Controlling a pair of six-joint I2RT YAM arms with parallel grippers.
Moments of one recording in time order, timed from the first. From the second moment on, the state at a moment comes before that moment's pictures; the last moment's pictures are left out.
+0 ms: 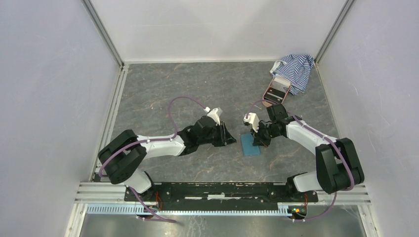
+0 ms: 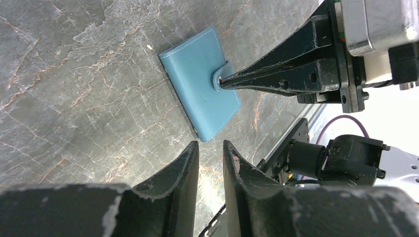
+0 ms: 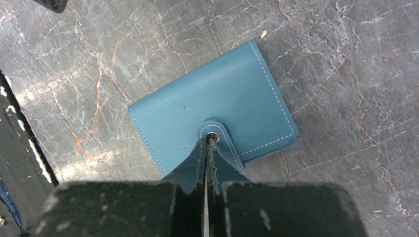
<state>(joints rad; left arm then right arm) -0.92 1.55 0.71 0.32 0.14 -0.90 0.29 1.39 0.70 -0.52 -0.61 -0.76</state>
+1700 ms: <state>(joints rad) -1.02 1.75 0.83 0.34 0.02 -1.04 -0.04 1.08 0.67 -0.56 -0.87 -0.80</state>
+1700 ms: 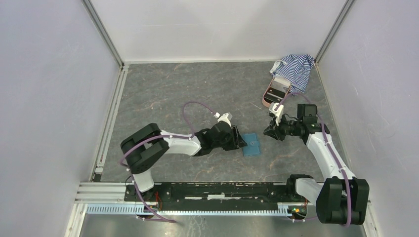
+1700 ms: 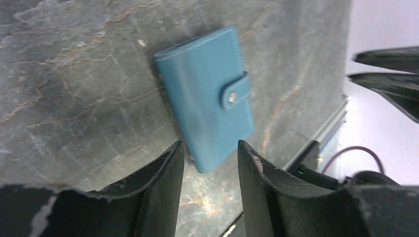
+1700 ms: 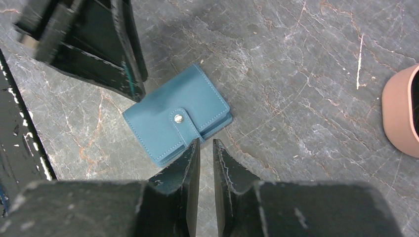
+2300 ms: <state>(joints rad) -1.03 1.90 0.99 0.19 -0.02 -1.03 -0.04 1.09 0.67 -0.57 -0.88 -0.80</state>
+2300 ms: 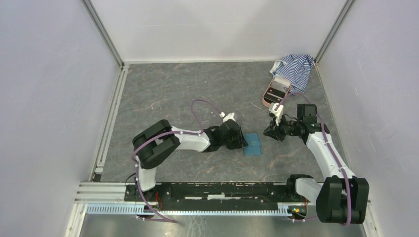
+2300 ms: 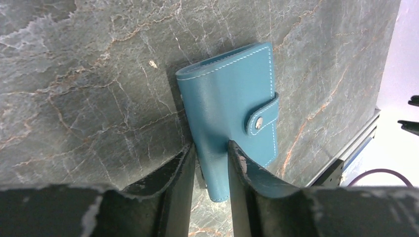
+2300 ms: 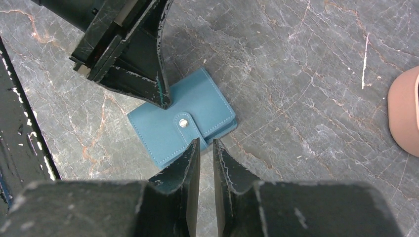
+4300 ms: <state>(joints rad) -0.74 0.85 1.16 -0.39 0.00 -0.51 -0.11 0.87 1.29 -0.62 -0.71 -0.50</state>
